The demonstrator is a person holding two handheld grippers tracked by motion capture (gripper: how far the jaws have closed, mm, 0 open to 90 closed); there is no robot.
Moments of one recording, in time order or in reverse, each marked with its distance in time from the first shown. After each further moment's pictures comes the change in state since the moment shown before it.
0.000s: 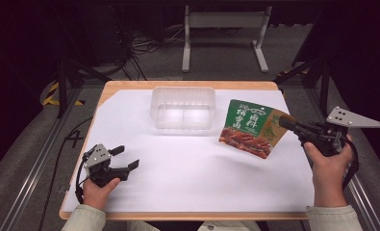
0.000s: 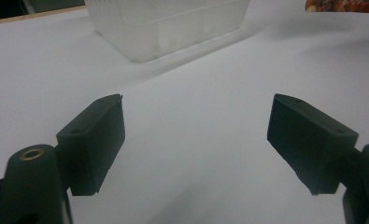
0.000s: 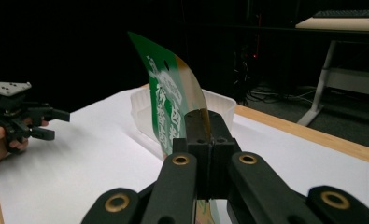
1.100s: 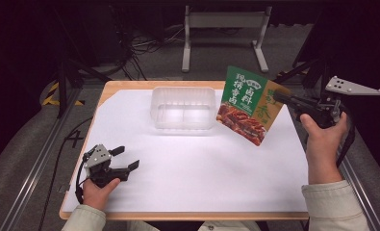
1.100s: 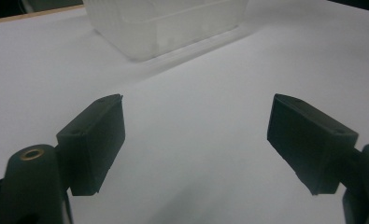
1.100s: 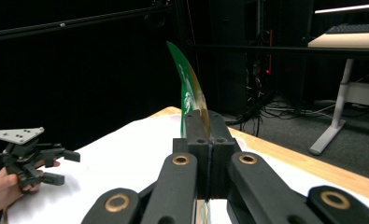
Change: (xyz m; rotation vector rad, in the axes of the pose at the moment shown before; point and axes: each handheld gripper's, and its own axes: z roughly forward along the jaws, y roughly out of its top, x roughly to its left) left arm 0.000 0.000 0.000 0.004 -0.001 0.013; right arm -0.016 0.053 0.029 -0.060 0.056 0.040
